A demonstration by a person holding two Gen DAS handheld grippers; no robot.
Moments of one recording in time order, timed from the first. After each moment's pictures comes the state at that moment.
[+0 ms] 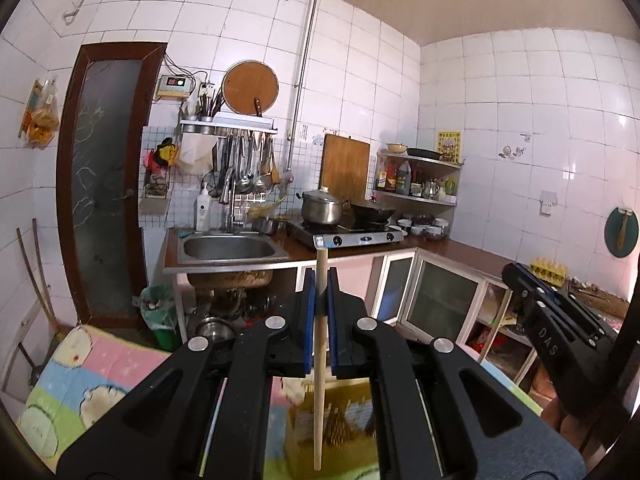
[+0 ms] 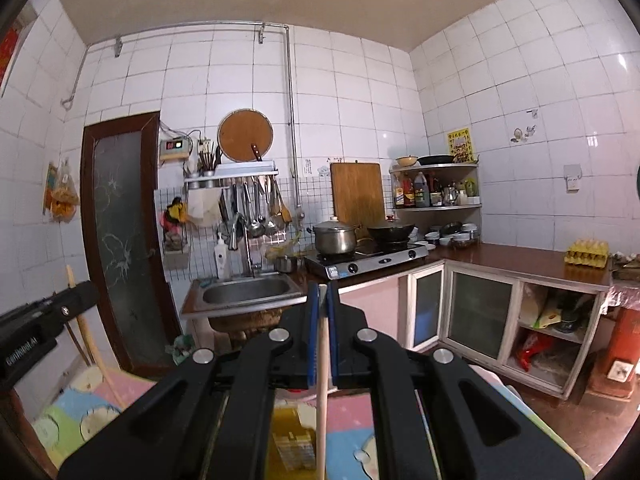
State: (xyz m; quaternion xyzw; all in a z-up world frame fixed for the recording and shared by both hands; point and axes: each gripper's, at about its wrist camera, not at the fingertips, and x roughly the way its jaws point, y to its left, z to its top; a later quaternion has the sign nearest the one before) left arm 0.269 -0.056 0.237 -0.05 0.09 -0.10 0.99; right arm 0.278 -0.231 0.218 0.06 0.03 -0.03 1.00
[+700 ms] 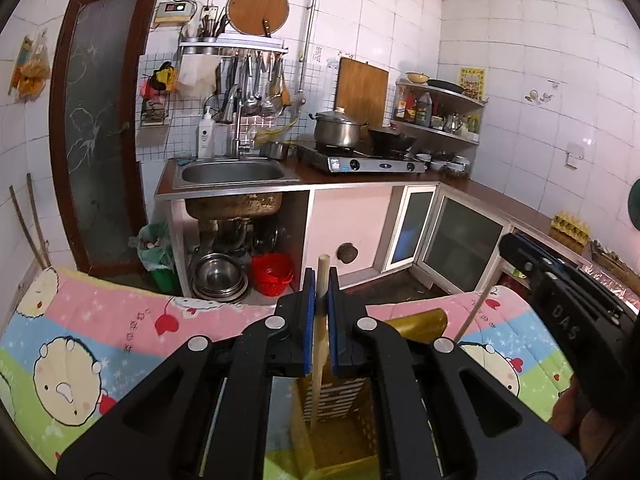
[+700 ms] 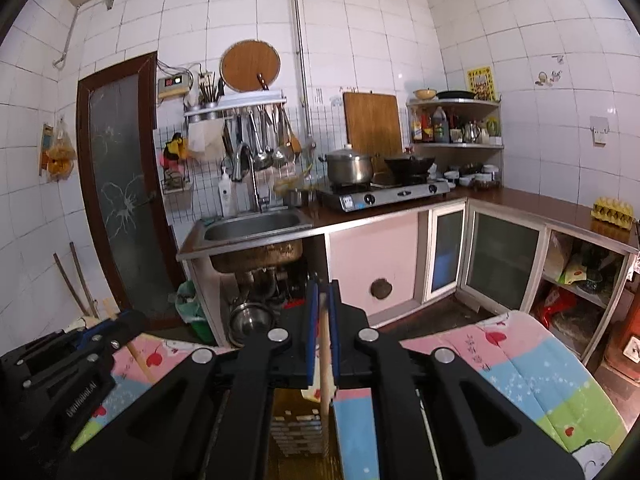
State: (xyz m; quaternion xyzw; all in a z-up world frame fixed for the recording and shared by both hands) left arm 0.365 -0.060 0.114 -0.04 0.21 -0.08 0.97; right arm 0.378 -0.225 0.110 0.06 0.15 0.00 0.99
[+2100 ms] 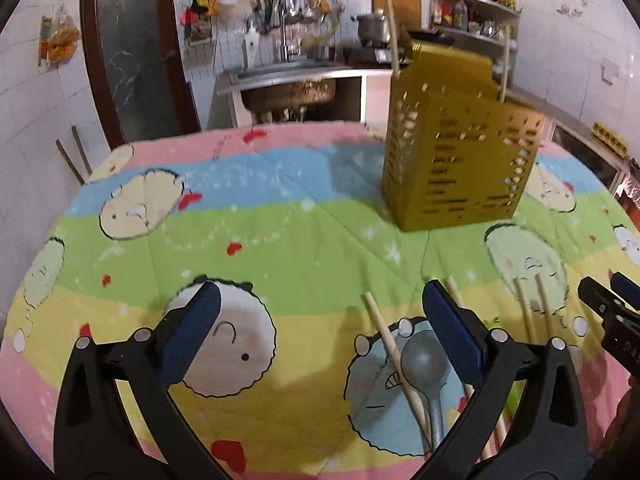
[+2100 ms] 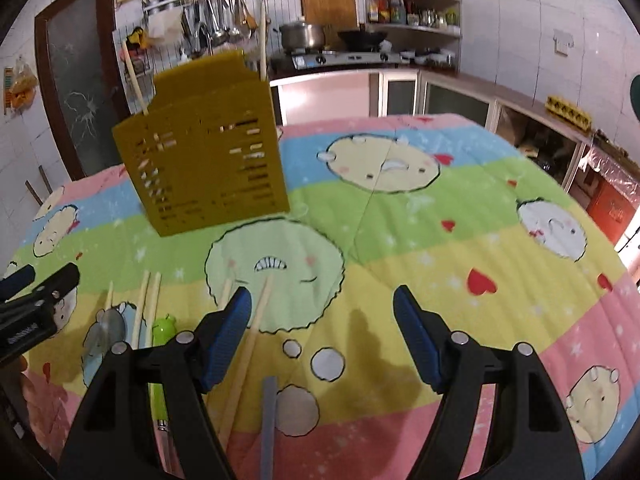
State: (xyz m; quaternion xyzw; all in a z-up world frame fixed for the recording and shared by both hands) left arm 0.229 -0.008 -0.013 0.02 0.37 0.00 0.93; right arm 0.213 -0.226 -0.042 0.08 0.36 -0.07 0.93
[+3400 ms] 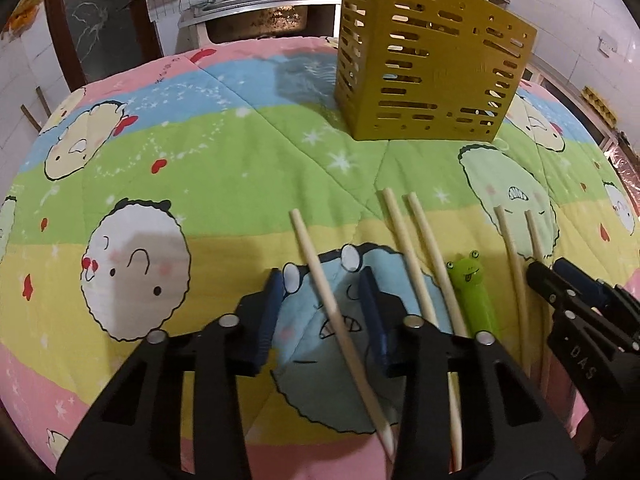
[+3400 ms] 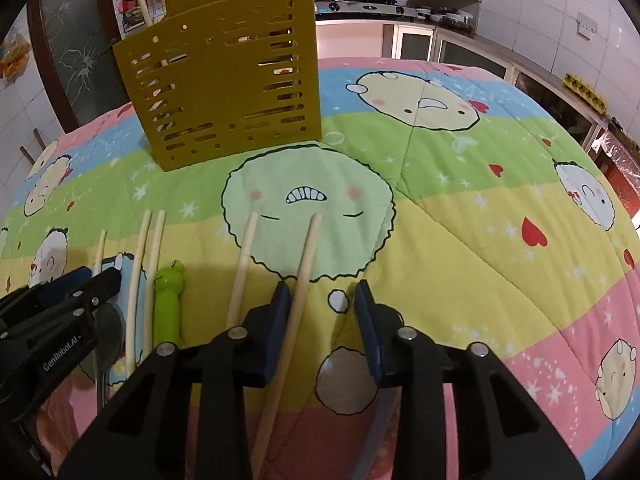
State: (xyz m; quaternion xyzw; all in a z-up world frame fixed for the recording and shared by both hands) left arm 0.239 -0.037 -0.054 0.00 0.48 -0.05 0.88; right arm 0.231 -0.196 -0.071 0.07 0.45 -0.06 0.89
